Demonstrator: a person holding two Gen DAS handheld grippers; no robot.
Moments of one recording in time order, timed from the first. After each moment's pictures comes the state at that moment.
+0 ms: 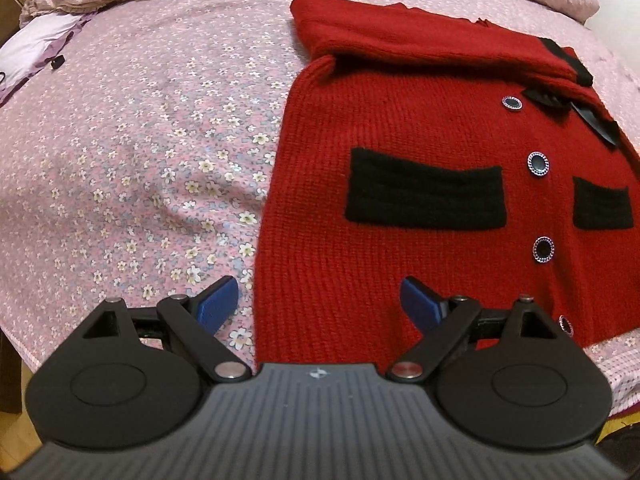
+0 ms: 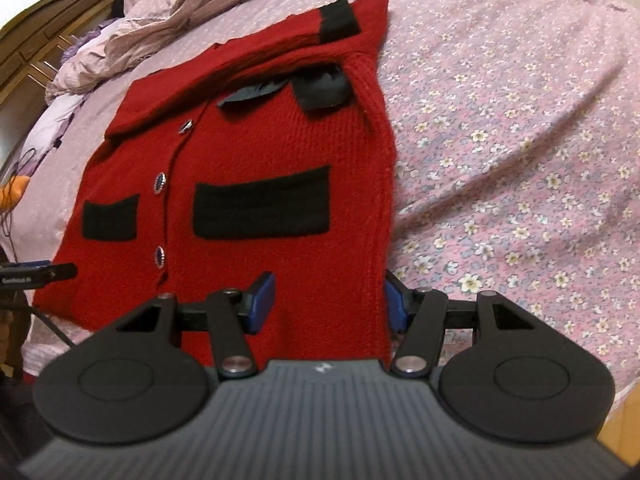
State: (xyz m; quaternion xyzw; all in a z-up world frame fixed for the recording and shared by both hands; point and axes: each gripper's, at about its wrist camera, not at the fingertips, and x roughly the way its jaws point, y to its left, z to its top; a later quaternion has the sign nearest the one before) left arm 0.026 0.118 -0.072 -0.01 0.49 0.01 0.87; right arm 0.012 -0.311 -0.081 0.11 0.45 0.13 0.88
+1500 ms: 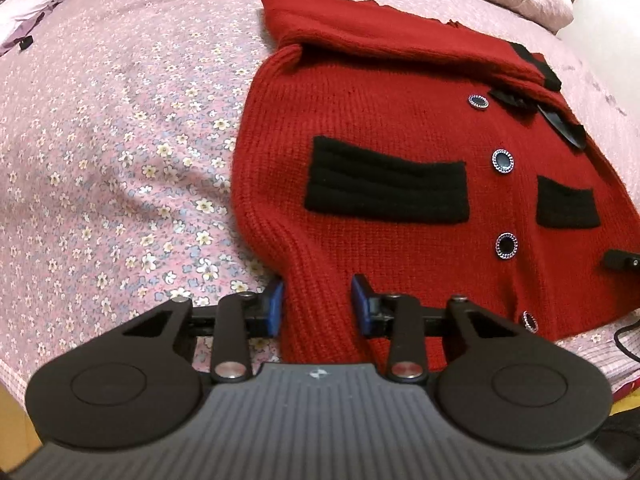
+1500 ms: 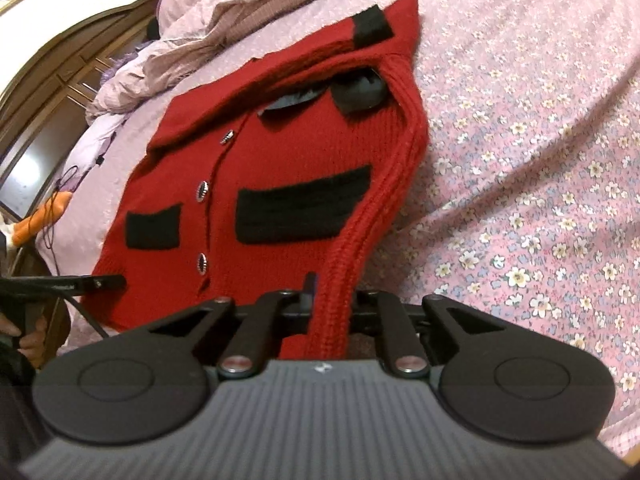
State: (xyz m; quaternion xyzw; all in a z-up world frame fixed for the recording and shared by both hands) left arm 0.023 0.117 -0.079 -0.05 0.49 -0.04 0.87; right arm 0.005 -0.312 -0.088 0.16 0.42 0.19 0.87
